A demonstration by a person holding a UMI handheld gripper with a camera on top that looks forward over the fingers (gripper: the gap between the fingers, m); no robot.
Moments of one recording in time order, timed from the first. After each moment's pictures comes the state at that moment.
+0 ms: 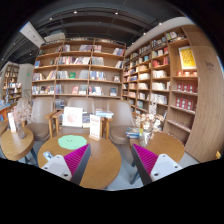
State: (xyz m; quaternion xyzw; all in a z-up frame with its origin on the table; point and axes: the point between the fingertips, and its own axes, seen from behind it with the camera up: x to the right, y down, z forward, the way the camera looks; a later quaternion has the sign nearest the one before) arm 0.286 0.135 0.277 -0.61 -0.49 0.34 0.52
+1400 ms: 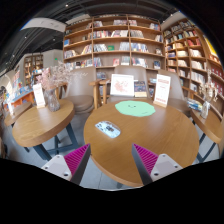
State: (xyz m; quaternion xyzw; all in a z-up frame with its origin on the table) arm 0.194 -0.174 0.049 -0.58 -0.63 0.39 0.34
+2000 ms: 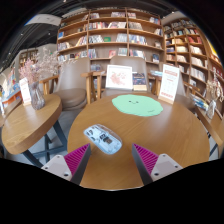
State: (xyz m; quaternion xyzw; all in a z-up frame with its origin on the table) arm 0.085 -0.176 -0.009 -0.61 -0.63 0.35 0.34
